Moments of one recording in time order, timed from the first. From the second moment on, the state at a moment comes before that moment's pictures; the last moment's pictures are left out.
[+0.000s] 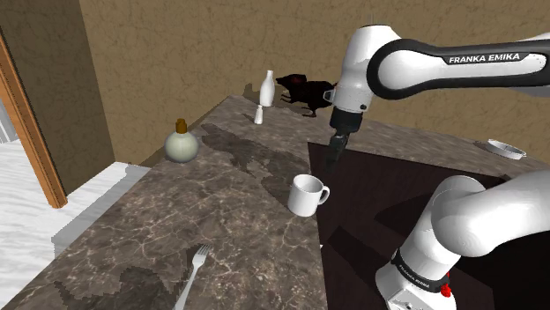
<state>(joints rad) 0.03 -0.75 0.13 -2.60 0.15 1.79 -0.12</state>
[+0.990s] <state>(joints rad) 0.03 -0.48 0.28 -2.75 0.17 2.29 -0.02</state>
